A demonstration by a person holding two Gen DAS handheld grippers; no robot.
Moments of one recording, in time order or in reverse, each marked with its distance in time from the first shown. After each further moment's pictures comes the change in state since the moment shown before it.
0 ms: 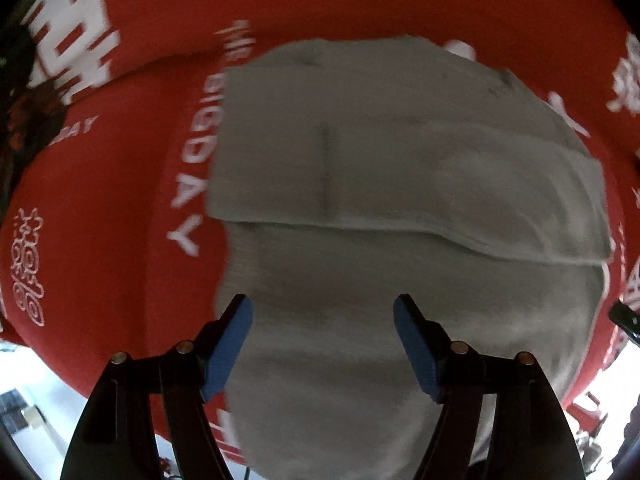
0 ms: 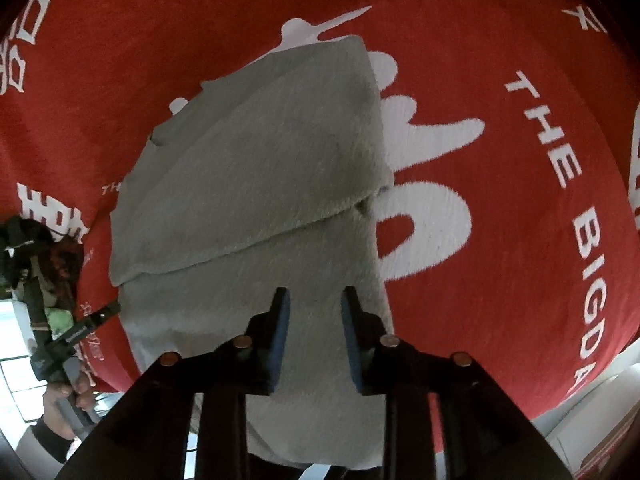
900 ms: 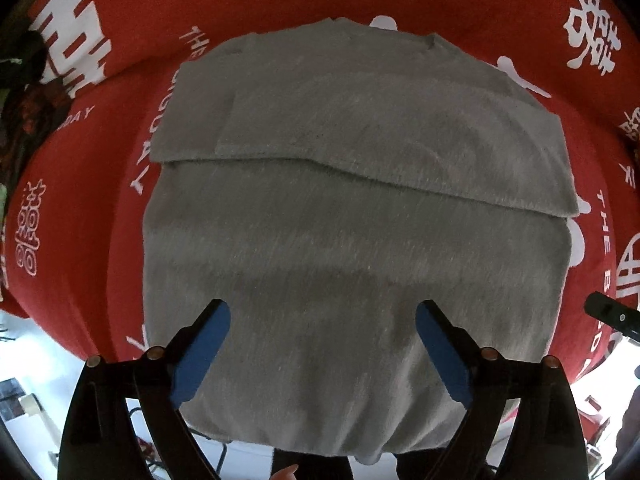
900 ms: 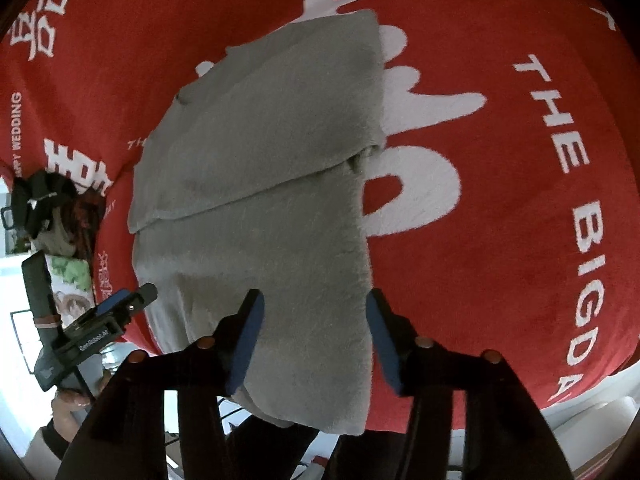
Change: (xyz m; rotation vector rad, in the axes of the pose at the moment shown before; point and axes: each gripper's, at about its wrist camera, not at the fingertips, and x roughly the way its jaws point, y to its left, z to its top) left arm -0.025 -0.073 -0.052 -0.034 -0.031 0.034; right arm -0.010 -0.015 -0.012 -0.126 0.113 0.092
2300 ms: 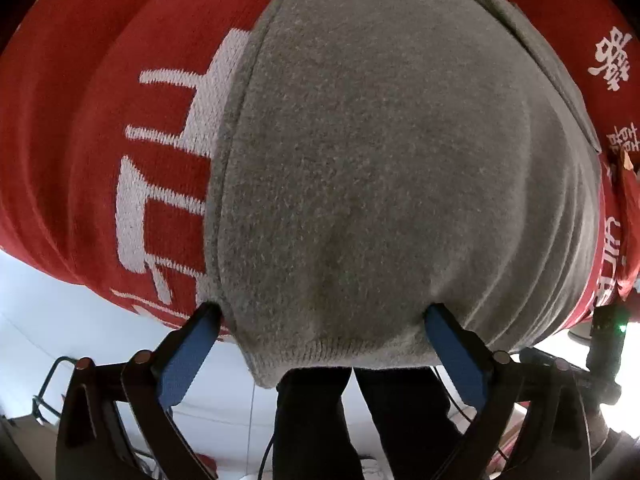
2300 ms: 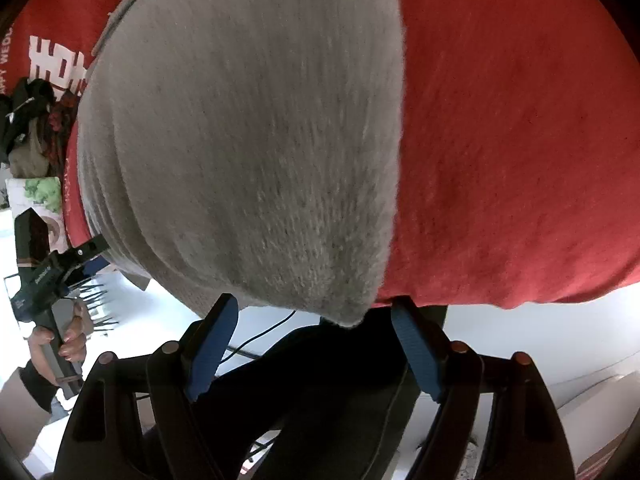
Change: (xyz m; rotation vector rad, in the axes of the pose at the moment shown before) left arm 0.096 0.138 -0.159 -0.163 0.107 -0.273; right arm 0.129 -0.034 -0.189 -0.019 0.170 -0.007
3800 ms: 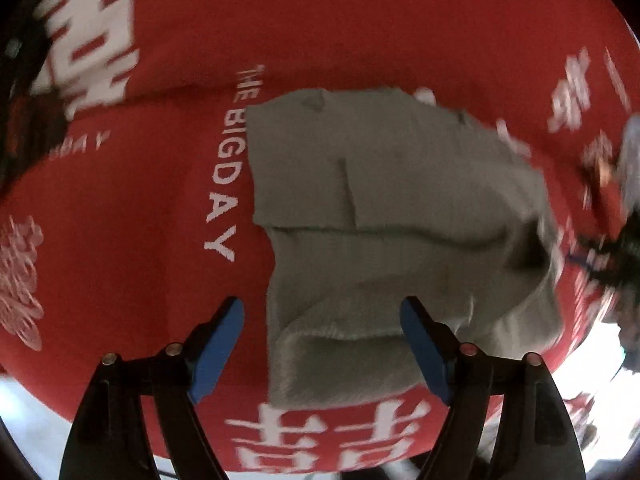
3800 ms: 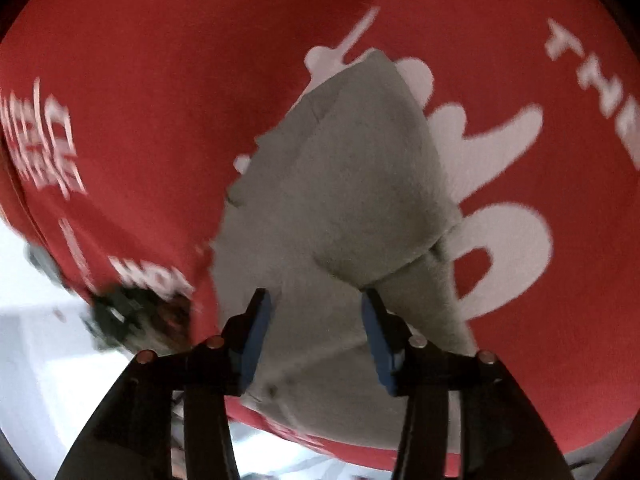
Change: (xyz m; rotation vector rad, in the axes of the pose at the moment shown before) left arm -0.124 -0.056 0.187 0.301 -0.193 0.080; right arm -0.163 0.028 0.210 0.205 -0.330 0.267
